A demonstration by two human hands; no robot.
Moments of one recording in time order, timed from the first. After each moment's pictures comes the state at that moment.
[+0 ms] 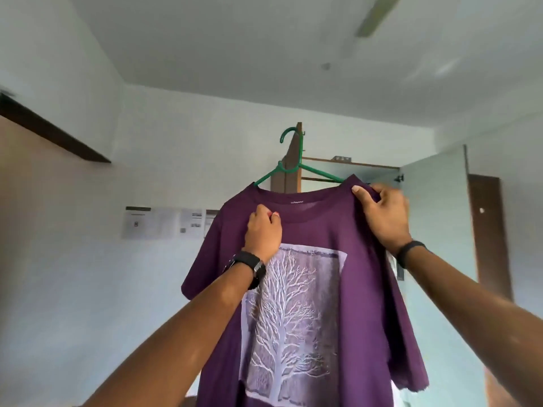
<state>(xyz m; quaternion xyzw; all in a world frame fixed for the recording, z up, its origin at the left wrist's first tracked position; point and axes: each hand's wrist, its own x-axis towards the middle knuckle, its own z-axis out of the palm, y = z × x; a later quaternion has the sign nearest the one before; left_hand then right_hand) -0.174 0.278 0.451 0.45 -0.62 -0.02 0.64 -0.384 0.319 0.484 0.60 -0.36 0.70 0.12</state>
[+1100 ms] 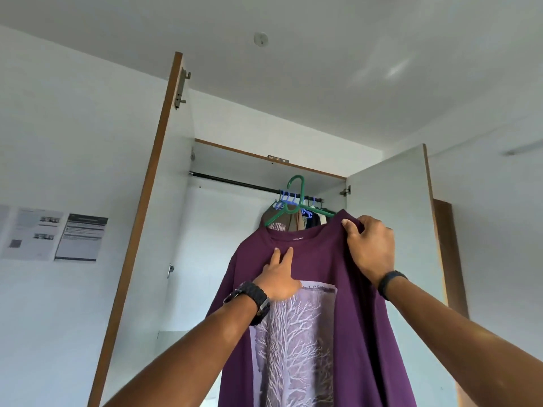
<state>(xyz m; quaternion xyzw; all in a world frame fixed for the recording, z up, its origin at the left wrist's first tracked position) -0.628 -0.293 0.445 0.44 -0.83 -0.05 0.34 -0.791 -0.220 0.490 0.52 -0.49 0.66 0.25</state>
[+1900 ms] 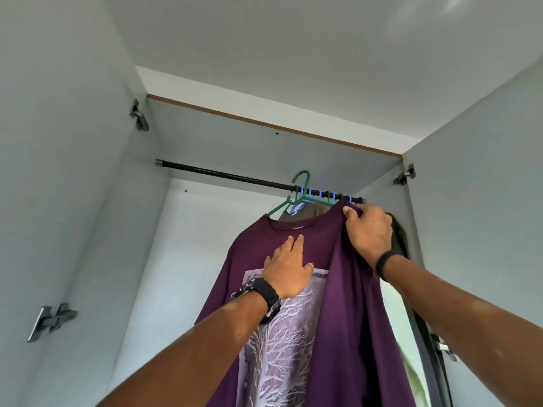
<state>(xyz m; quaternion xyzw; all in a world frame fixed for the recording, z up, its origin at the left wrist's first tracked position) -0.768 -0.832 0.529 0.46 -0.76 0.16 0.42 -0.916 -0.798 0.589 0.53 -0.45 0.70 0.17</state>
